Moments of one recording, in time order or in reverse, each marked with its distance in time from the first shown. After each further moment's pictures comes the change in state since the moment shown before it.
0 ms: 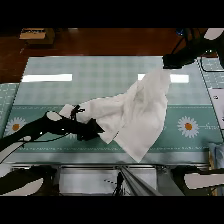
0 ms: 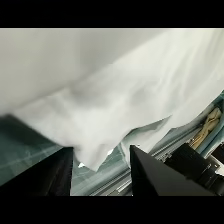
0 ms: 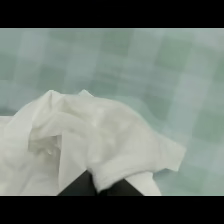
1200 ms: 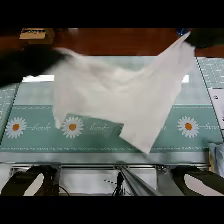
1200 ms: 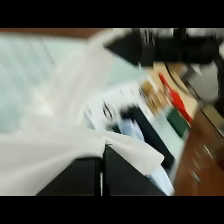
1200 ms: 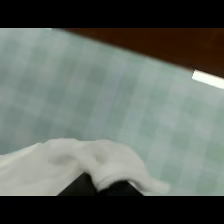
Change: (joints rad) left arm 0.340 0.584 0.625 -0.097 -0.167 0.249; right arm -0.006 0.390 0.001 0.026 -0.074 -0.038
